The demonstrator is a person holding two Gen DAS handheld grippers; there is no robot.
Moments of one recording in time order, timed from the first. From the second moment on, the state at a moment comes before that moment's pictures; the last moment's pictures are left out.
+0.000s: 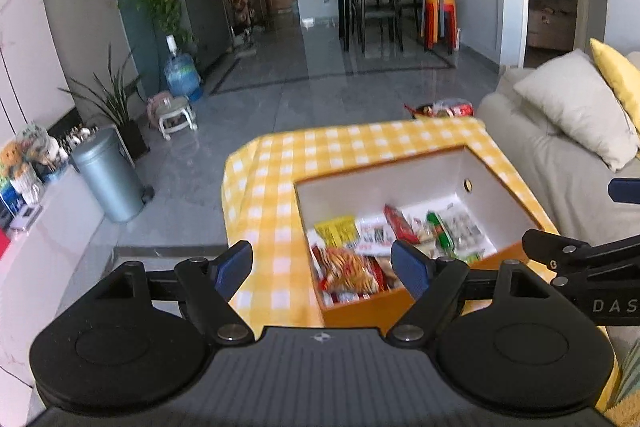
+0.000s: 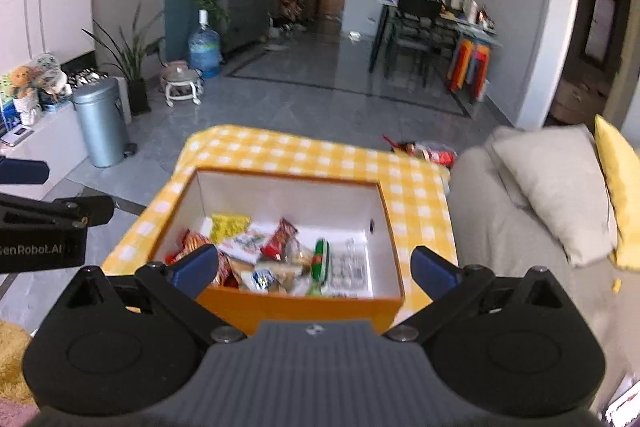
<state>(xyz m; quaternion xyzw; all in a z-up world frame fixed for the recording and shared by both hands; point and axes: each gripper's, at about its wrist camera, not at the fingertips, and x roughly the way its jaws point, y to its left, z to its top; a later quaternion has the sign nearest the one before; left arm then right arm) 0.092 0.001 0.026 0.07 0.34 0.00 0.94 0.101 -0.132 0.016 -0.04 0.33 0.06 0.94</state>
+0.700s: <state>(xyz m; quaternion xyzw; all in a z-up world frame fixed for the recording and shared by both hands) 0.094 -0.013 0.011 0.08 0.37 -0.01 0.93 0.117 -0.136 -0.007 -0.01 0.36 0.04 0.93</state>
